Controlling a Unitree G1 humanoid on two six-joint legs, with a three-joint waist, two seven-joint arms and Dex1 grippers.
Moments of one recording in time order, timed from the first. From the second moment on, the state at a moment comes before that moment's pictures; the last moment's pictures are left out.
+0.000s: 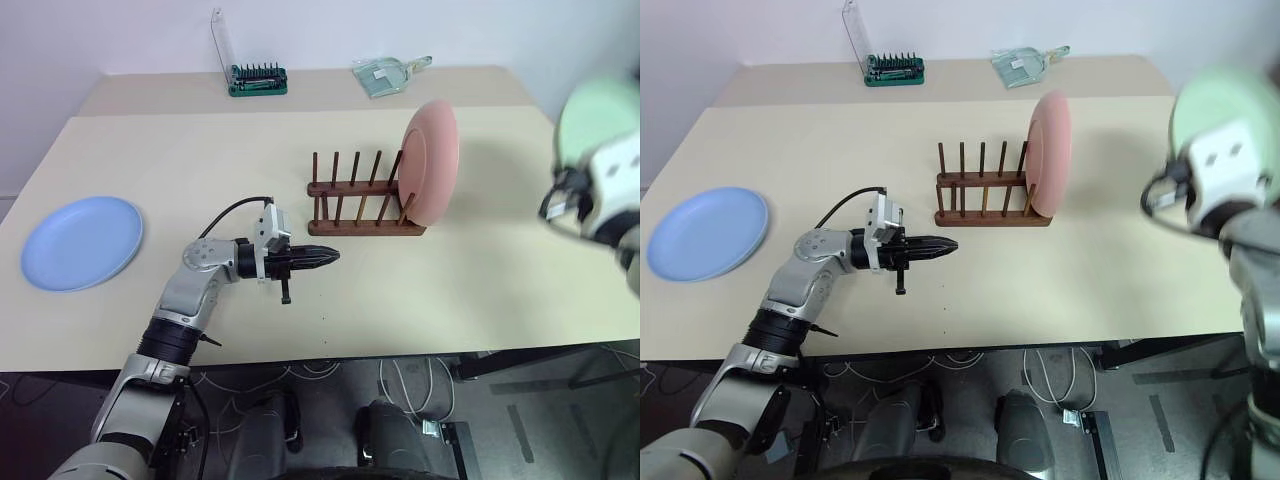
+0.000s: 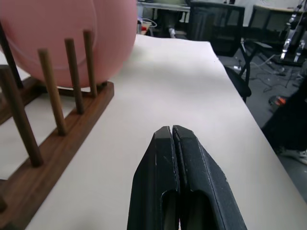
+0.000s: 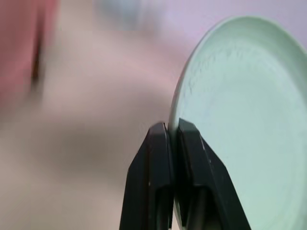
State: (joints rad) left arm -0.55 0.38 -0.17 0.21 -0.37 0.15 -1.20; right arm -0.38 -0.87 -0.36 -0.35 0.30 0.61 0.31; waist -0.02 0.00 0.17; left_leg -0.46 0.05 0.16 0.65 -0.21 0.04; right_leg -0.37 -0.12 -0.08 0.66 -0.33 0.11
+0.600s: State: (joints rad) left arm -0.51 0.40 -0.13 0.17 -0.38 0.17 -1.15; right arm -0.78 -0.44 -0.33 -0.43 1.18 0.80 0.27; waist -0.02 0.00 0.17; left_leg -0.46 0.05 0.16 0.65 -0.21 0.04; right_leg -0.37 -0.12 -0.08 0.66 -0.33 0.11
